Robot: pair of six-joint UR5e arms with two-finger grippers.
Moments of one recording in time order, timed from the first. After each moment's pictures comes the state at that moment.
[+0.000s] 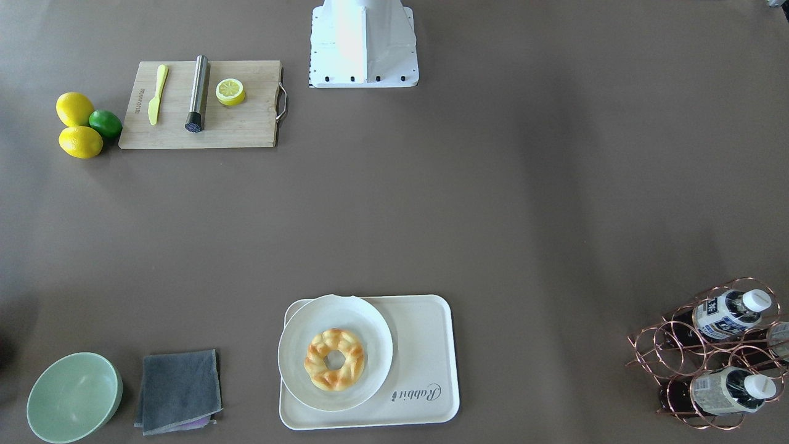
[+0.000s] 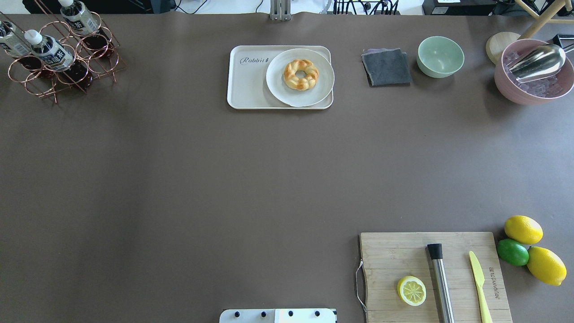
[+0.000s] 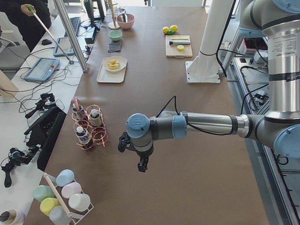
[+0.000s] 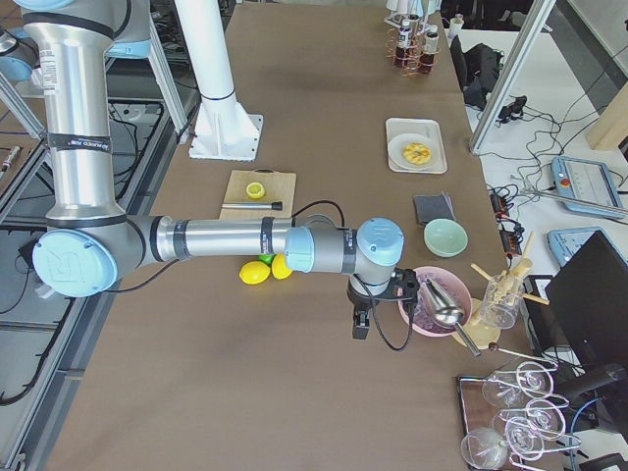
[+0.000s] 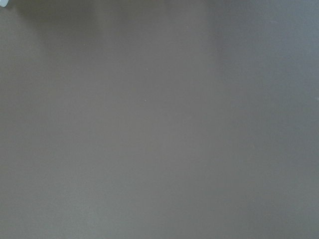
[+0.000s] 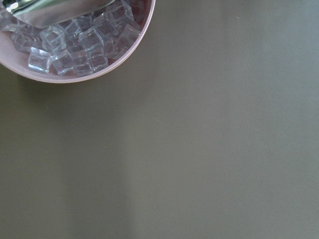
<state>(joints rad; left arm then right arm) -1.60 -1.43 -1.77 -1.39 -2.36 0.33 1.55 -1.55 1.62 -1.64 2.32 0.07</state>
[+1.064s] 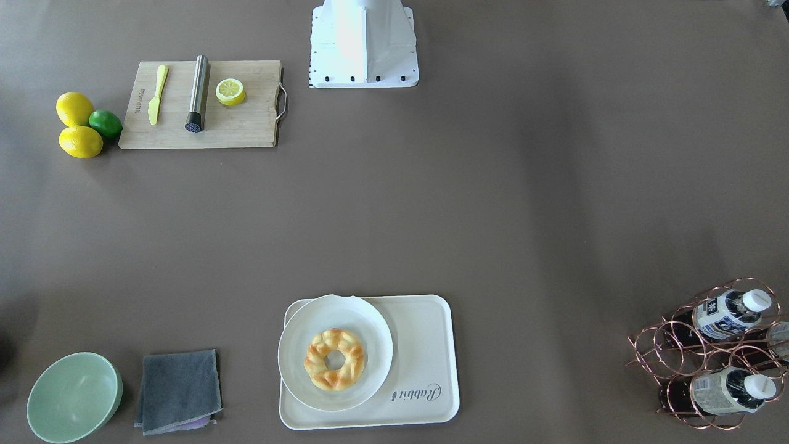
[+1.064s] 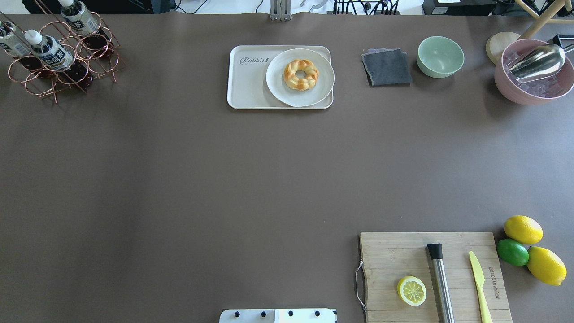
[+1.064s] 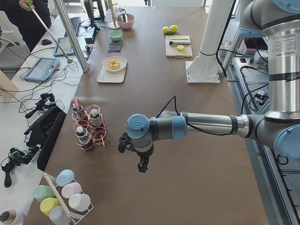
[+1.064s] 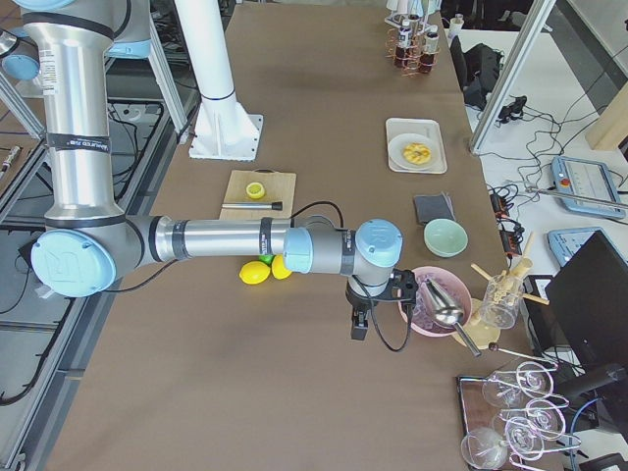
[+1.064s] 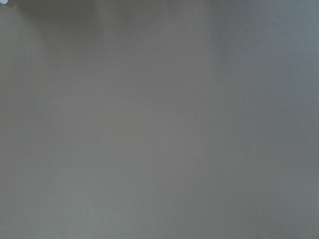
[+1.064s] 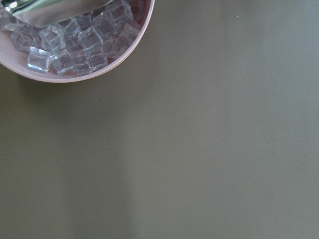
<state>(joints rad) -1.60 -1.43 -1.77 -1.39 -2.36 0.33 1.55 -1.56 1.62 -1.64 2.32 0.07</state>
